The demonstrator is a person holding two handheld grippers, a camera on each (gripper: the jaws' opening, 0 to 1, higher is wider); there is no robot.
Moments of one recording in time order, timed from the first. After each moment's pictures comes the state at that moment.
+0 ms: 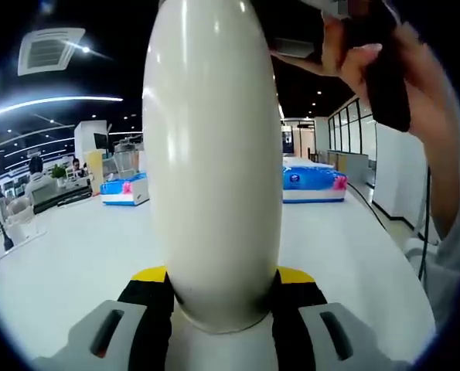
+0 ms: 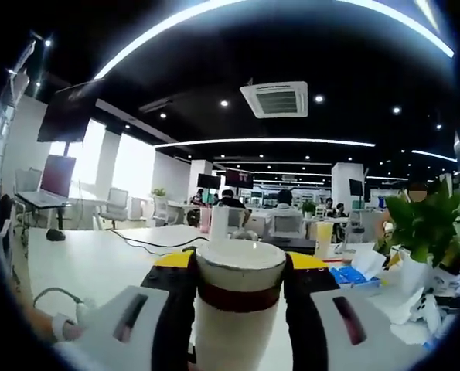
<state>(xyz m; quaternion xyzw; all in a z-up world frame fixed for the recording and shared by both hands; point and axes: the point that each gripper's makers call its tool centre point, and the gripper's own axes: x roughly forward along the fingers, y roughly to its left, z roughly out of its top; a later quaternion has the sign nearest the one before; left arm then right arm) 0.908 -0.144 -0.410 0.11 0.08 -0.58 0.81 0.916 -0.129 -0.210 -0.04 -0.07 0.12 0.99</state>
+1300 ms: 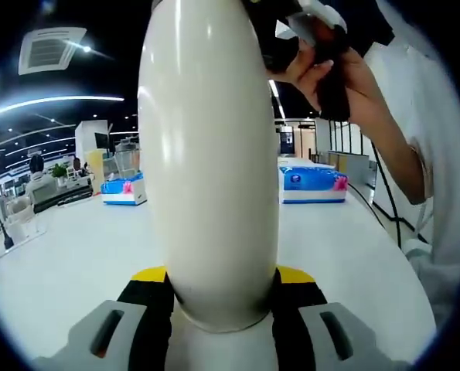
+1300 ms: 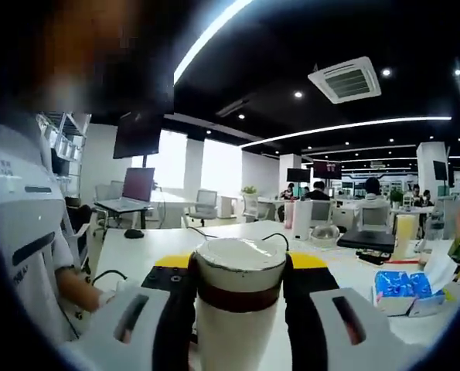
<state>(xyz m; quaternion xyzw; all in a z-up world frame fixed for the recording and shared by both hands) 0.909 -0.143 -0.409 0.11 0.08 -0.57 0.81 0.918 -0.109 -0.210 -0.03 -0.04 0.40 0.92</state>
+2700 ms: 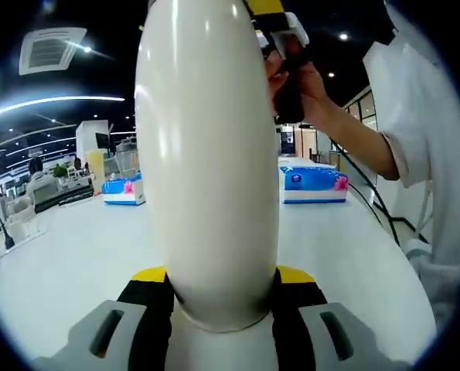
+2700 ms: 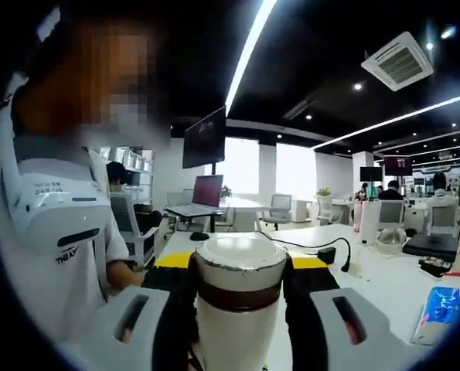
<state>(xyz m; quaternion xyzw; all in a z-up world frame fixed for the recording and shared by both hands) 0.910 -0.143 -0.408 0.11 0.08 -0.57 0.81 0.910 -0.100 -0.211 -0.01 -0.04 0.59 0.81</state>
